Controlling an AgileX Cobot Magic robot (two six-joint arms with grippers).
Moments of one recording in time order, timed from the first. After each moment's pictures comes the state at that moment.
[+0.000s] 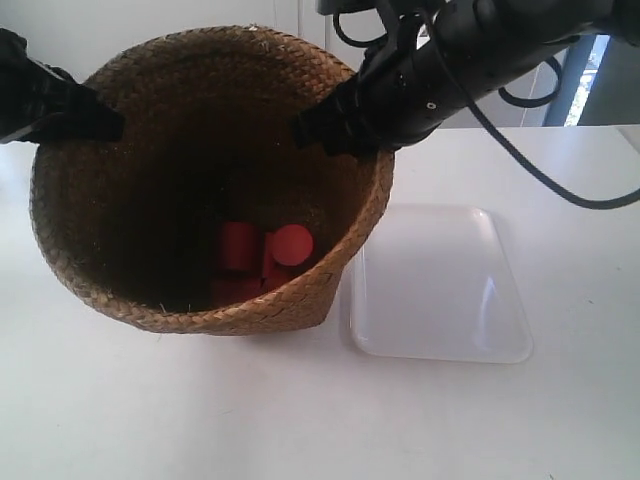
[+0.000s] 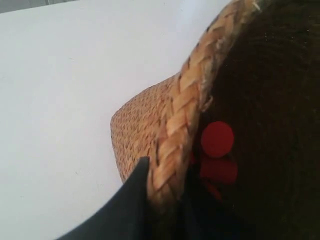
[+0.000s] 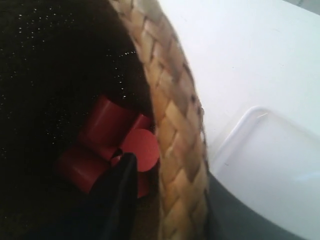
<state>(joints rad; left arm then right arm) -0.01 1.31 -1.09 -0.78 0.74 0.73 0.42 1.55 -1.34 0.15 0.66 -0.11</state>
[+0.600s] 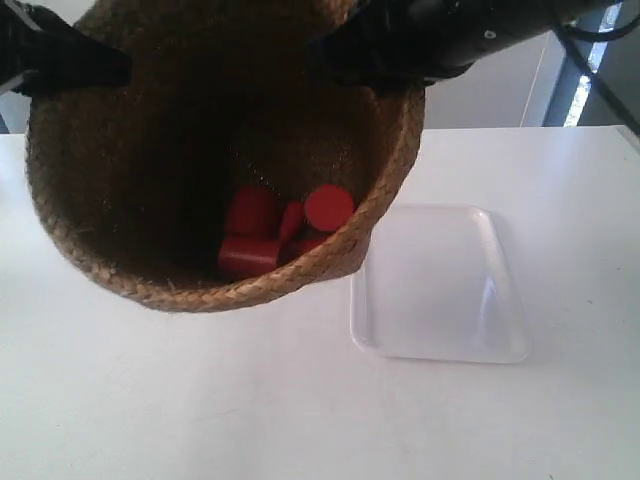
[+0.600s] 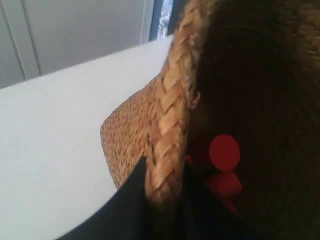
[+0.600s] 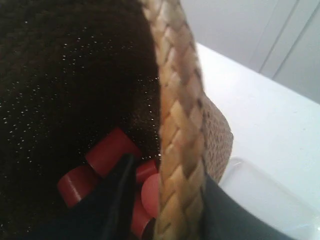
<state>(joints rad) -0.05 1.21 -1.08 -0.97 0.71 0.93 0.45 1.39 -1.34 0.12 0.63 -0.12</state>
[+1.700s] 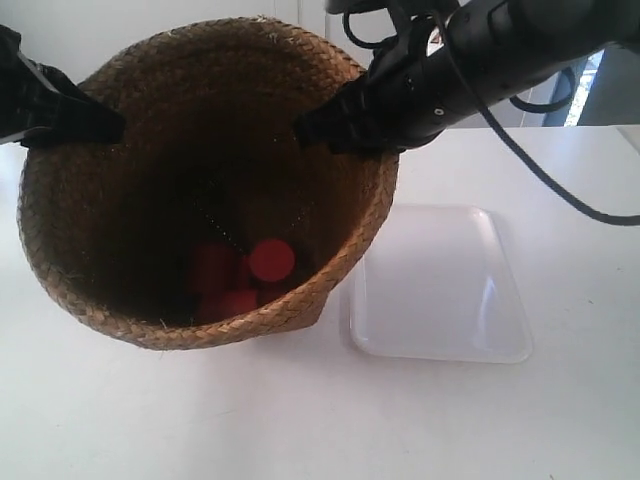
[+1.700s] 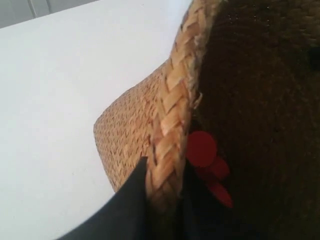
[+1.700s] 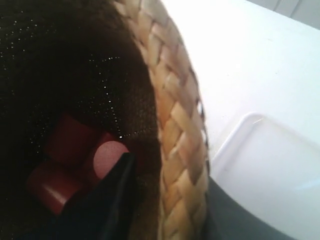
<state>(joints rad) -0.06 1.23 -1.06 -0.73 0.75 0.76 0.43 1.51 -1.28 0.13 0.59 -0.07</state>
